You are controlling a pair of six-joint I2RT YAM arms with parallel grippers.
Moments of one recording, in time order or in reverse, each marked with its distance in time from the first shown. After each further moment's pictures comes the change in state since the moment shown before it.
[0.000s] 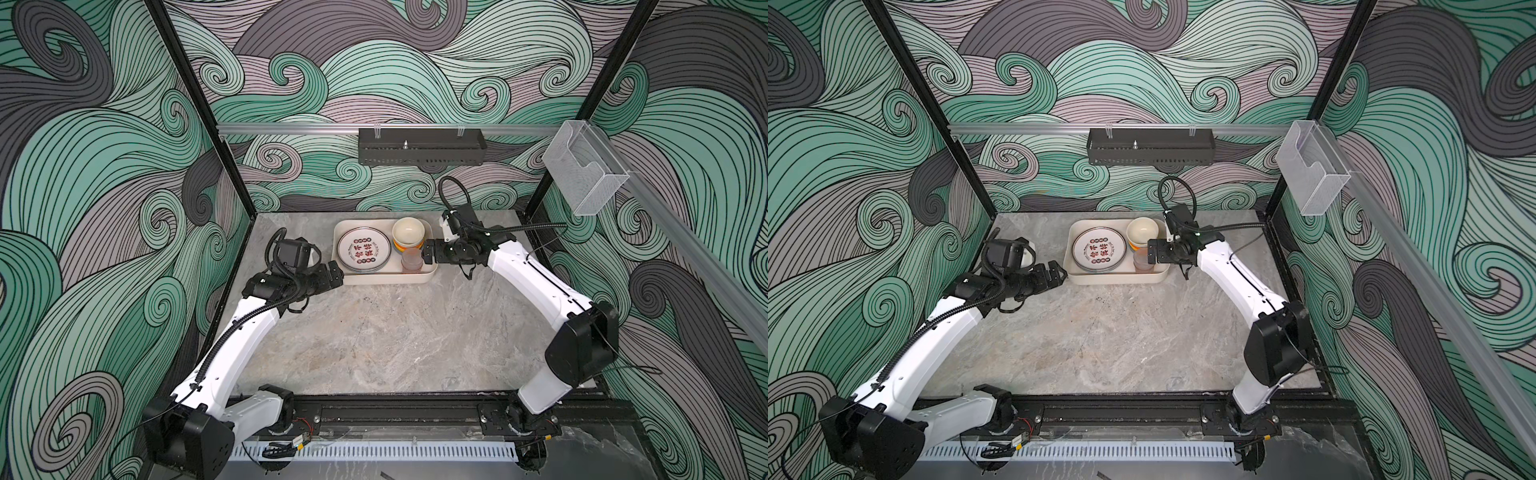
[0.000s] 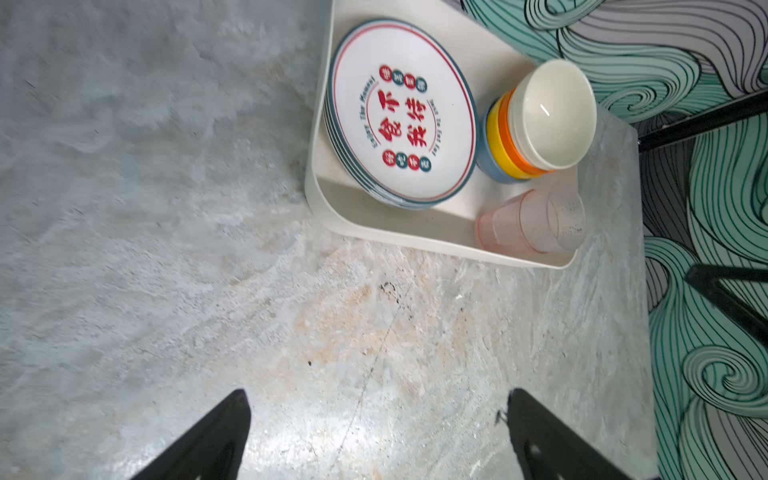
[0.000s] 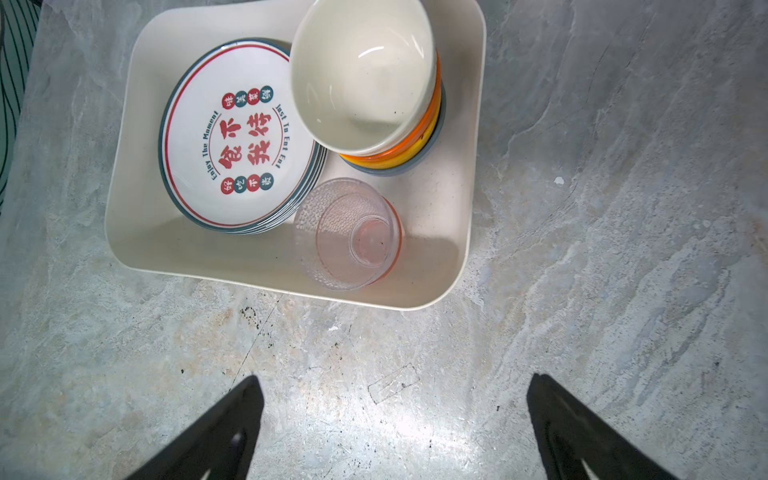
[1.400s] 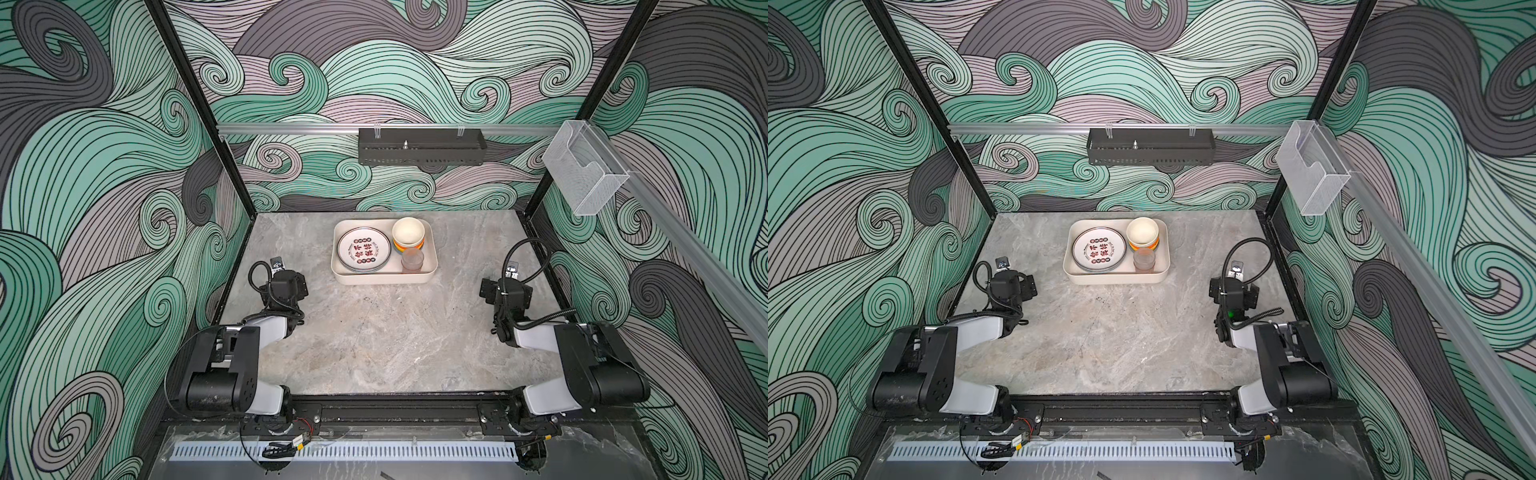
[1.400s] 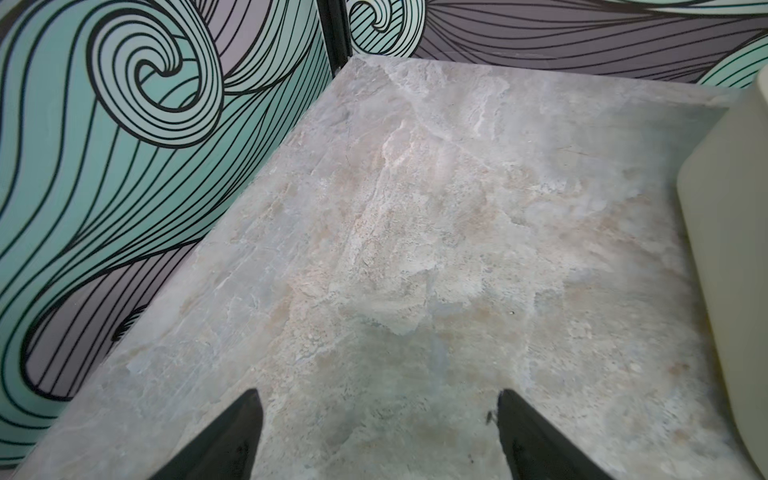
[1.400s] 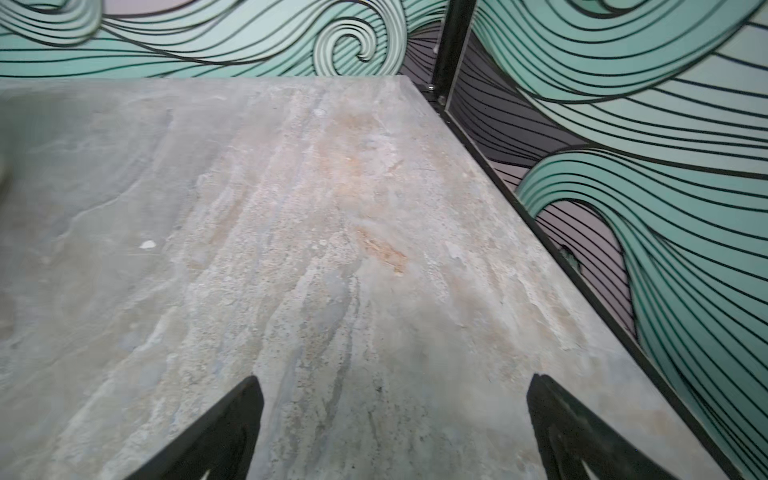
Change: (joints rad) left arm 0.241 0.337 -0.624 1.246 -0.474 0.420; right arm -0.347 -0.091 -1.120 1.538 0.395 -0.310
